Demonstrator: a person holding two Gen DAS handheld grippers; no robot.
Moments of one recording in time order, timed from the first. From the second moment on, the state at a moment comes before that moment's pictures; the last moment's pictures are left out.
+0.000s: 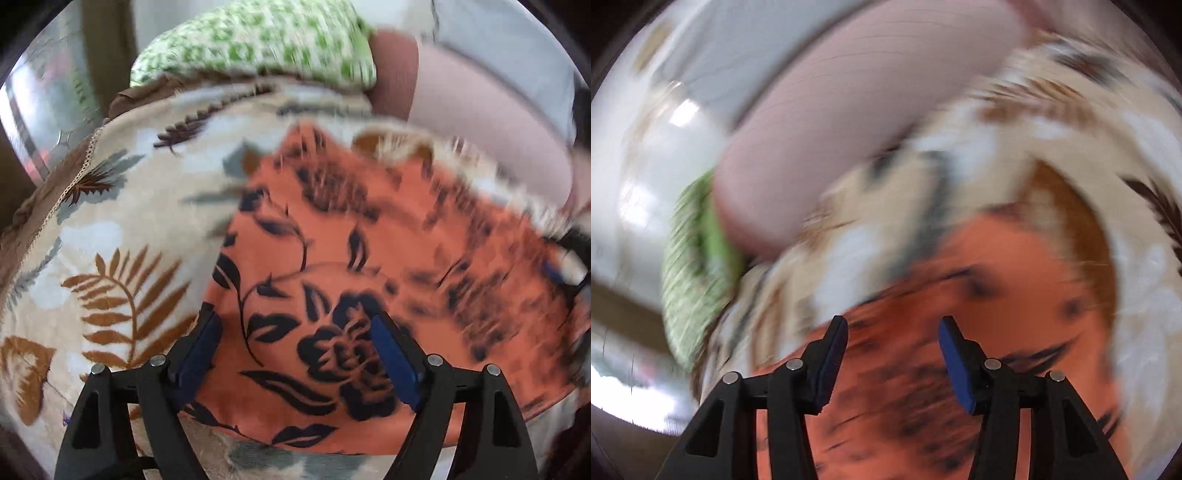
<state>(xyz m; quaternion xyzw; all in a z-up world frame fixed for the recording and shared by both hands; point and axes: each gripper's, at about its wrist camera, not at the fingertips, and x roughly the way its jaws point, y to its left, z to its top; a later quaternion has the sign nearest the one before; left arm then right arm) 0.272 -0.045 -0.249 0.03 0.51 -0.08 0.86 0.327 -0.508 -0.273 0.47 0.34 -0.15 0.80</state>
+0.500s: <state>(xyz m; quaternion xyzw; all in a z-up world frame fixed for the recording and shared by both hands) 0.241 0.029 -0.211 -0.09 0.47 -0.02 0.88 0.243 -0.411 -0.212 0.49 0.33 0.03 0.80</state>
